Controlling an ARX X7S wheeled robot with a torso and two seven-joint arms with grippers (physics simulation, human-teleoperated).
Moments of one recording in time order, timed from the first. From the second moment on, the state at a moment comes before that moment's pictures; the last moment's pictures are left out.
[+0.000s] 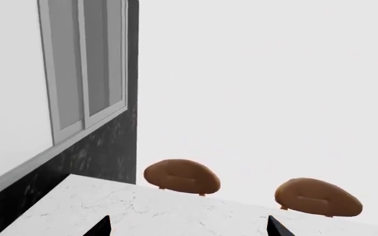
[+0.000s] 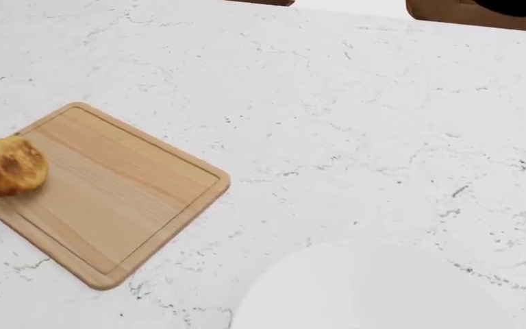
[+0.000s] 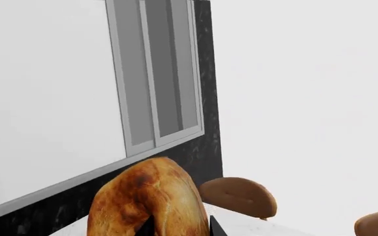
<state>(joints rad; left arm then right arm) -2.34 -0.08 -0.02 -1.25 -0.05 -1.07 0.09 1.77 0.51 -0.75 0.35 1.43 0.70 0.33</state>
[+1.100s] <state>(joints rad) -2.25 -0.10 -0.02 -1.03 -0.10 -1.21 0.08 1.86 0.43 -0.80 0.45 1.39 0.75 0.25</state>
